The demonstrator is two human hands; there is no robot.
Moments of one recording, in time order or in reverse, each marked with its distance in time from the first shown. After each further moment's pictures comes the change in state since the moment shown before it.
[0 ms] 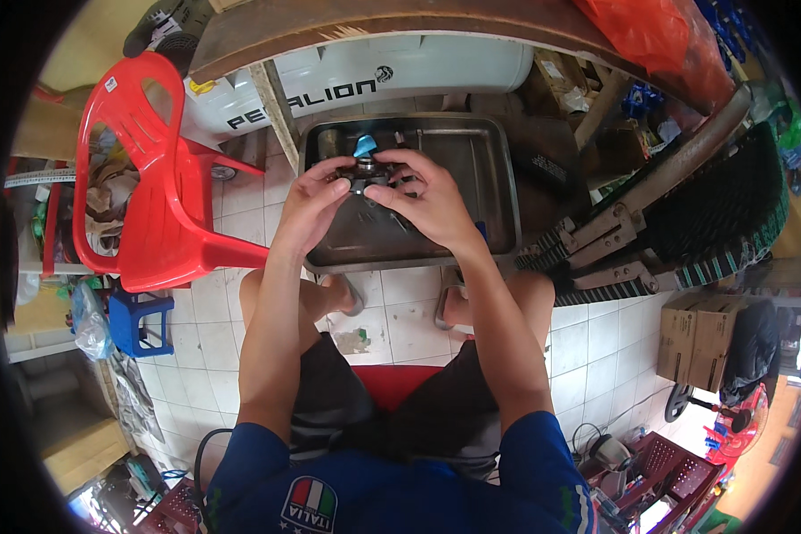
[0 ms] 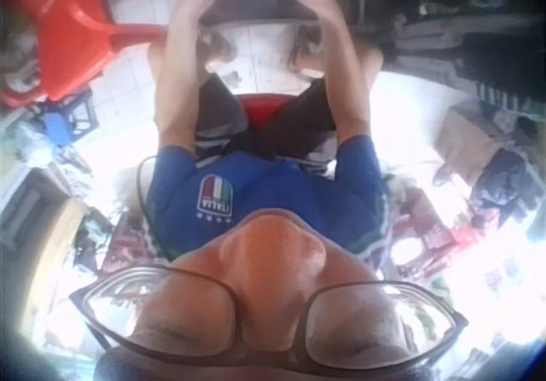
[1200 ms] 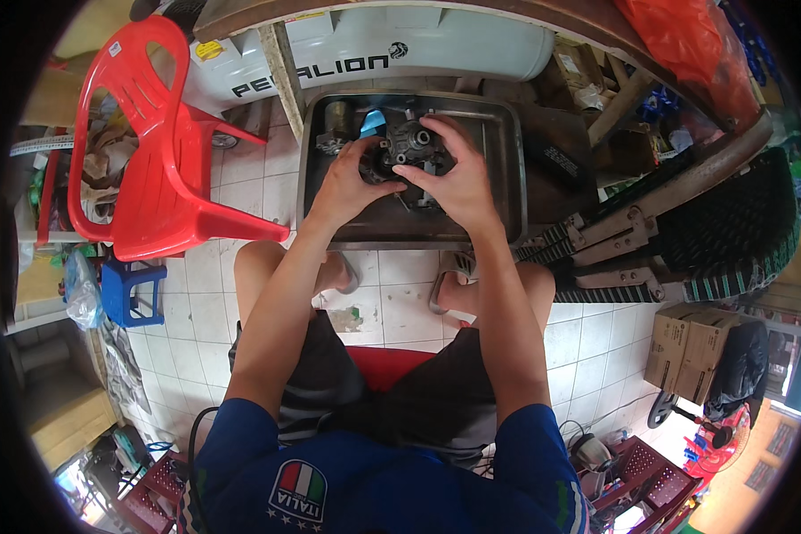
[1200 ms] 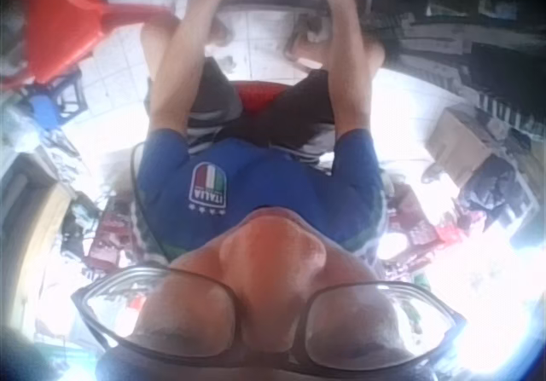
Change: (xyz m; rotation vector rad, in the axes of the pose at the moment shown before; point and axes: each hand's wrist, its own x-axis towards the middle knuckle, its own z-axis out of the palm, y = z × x) left_hand 0.015 -0.046 0.007 1.156 0.178 0.146; right_hand 0.005 0.025 -0.023 -0.365 0.178 -0.213
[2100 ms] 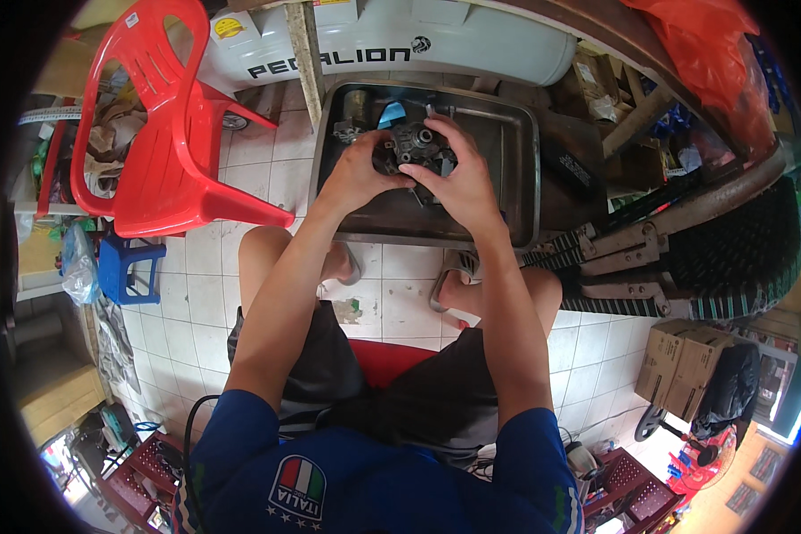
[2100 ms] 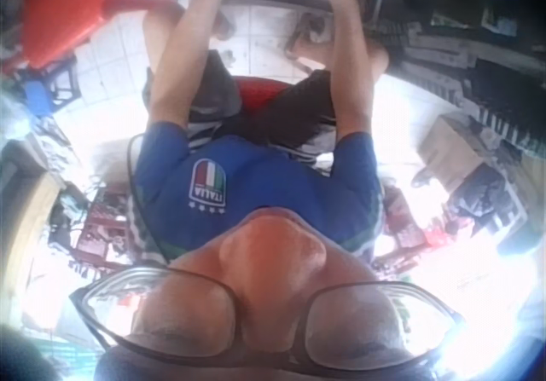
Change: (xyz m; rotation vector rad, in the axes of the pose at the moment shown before) left_hand 0.000 -0.010 -0.006 -0.019 -0.005 0.001; right_hand -0.002 0.014 0.016 -0.061 -0.106 0.002
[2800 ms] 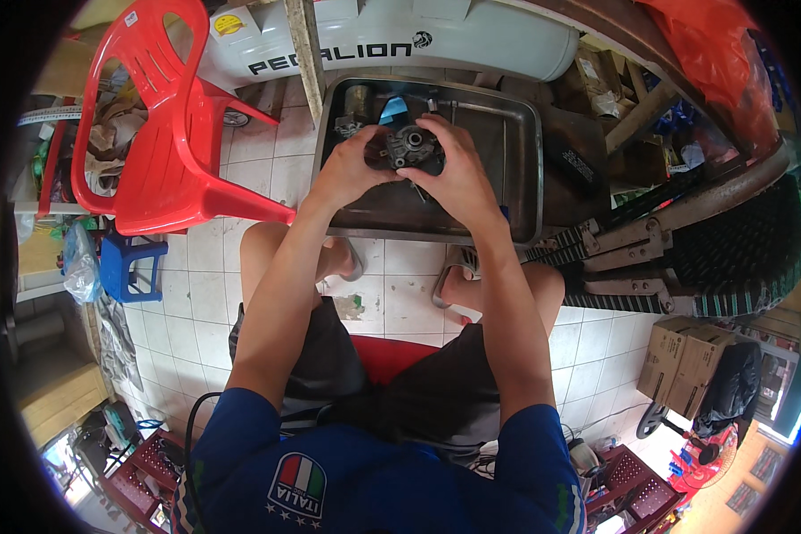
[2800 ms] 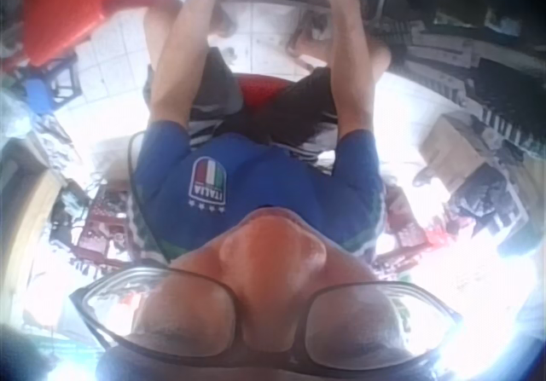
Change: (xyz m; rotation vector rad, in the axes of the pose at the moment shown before) left_hand -0.002 -0.009 -0.012 -0.070 -0.066 -0.026; right_hand -0.001 -0.024 0.002 -0.235 -0.085 -0.027
